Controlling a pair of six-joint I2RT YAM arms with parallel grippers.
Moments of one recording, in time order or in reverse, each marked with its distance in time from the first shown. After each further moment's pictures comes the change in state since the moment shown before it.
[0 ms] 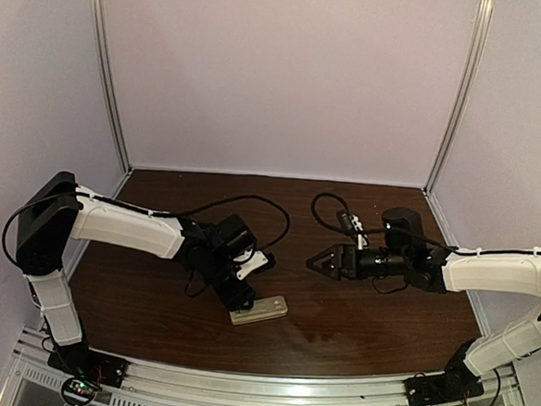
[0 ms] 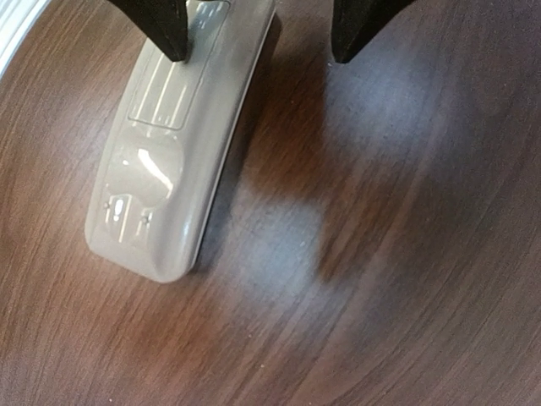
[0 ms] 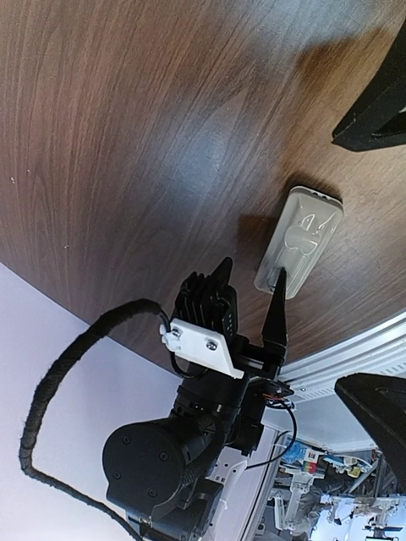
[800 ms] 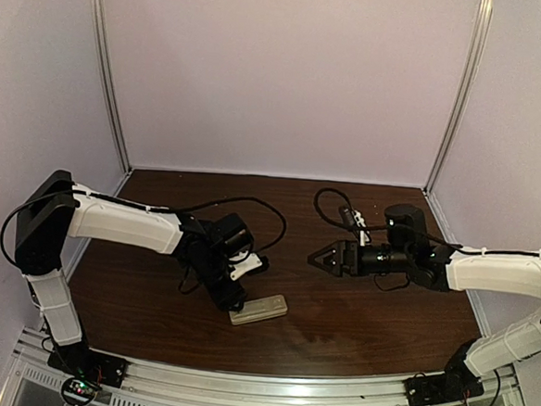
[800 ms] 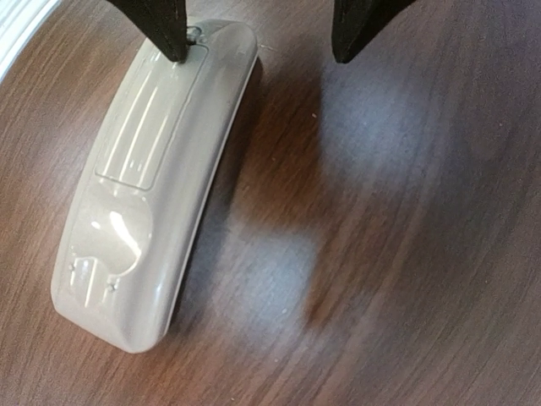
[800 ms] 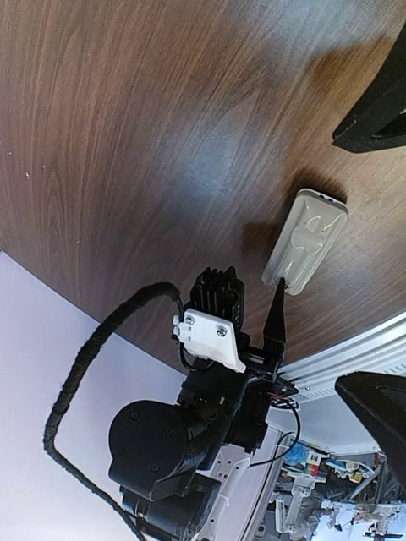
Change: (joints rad) left arm 0.019 -0.010 0.028 -0.131 -0.019 0.040; right arm 0.000 -0.034 0.014 -0.031 0.015 -0.014
